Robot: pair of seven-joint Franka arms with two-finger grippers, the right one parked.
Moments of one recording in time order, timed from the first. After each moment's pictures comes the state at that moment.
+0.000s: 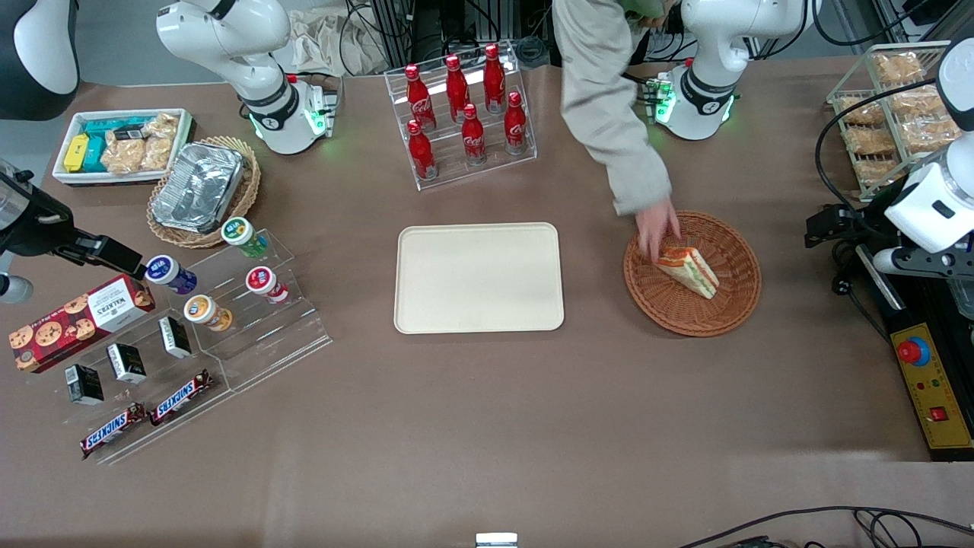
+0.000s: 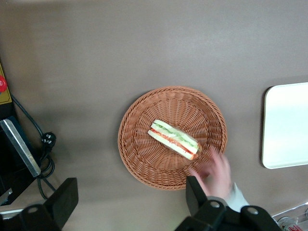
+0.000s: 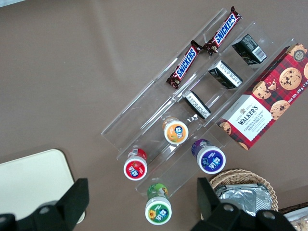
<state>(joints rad) -0.12 0.02 0.14 -1.72 -0.06 1.66 0.11</state>
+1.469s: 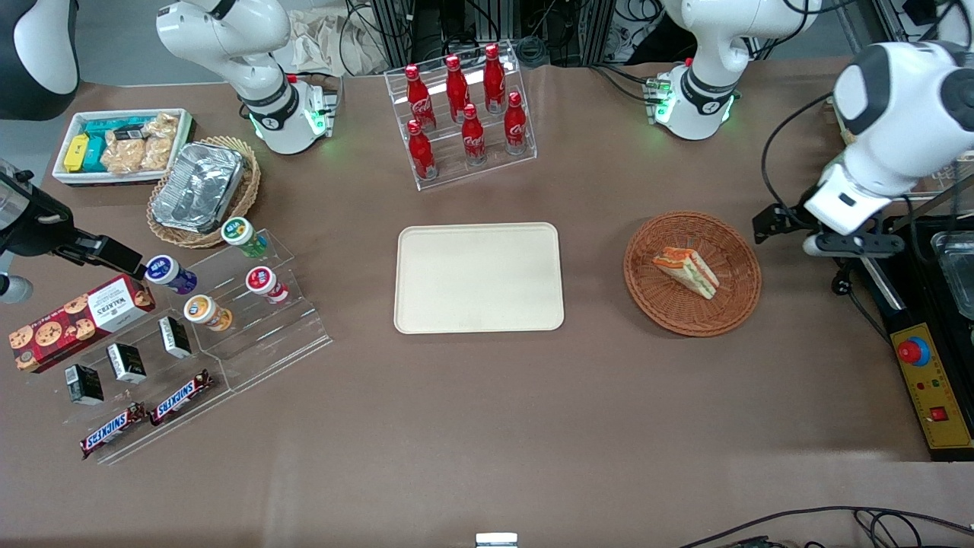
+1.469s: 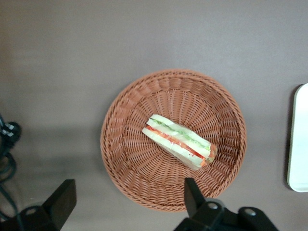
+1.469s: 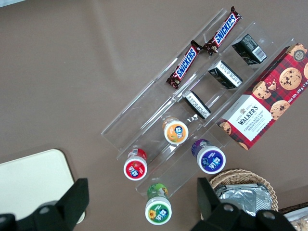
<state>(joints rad) -0.13 -0.23 0.10 -2.35 -0.04 2.15 -0.01</state>
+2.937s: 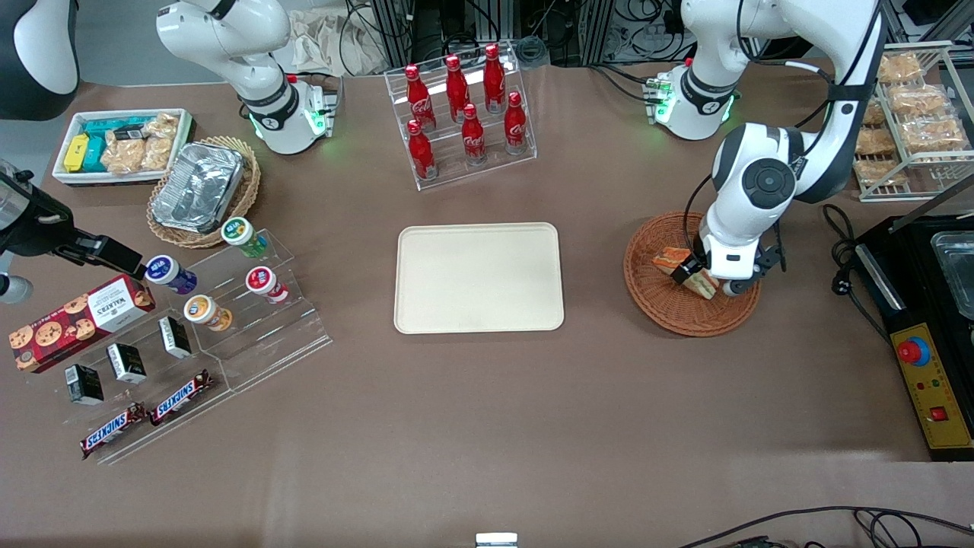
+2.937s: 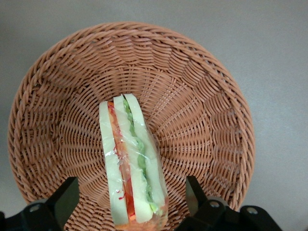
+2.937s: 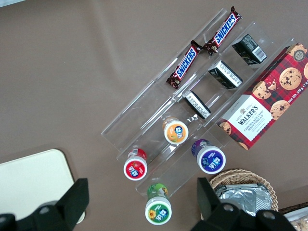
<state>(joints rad) -0.14 0.07 -0.11 -2.39 0.09 2.39 -0.98</state>
